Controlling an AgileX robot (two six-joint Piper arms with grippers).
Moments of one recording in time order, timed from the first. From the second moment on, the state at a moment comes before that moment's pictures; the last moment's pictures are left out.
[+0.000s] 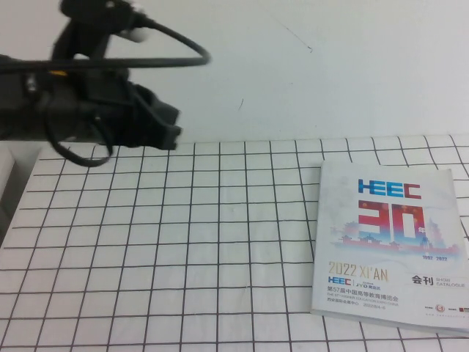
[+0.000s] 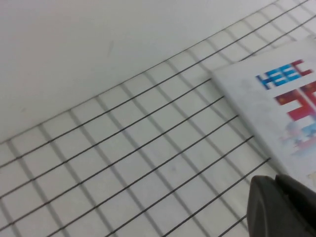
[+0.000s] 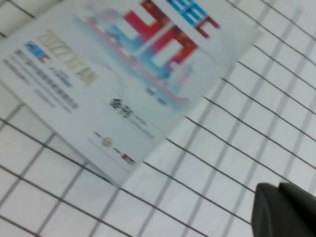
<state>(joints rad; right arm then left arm) 0.02 0.85 -0.81 0.10 0.90 -0.62 -0.32 1.35 -1.23 -0.57 0.63 0.56</state>
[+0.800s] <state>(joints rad) 0.02 0.23 -0.43 0.27 0.64 -0.48 -0.14 0.54 -0.51 -0.48 0.16 0.54</state>
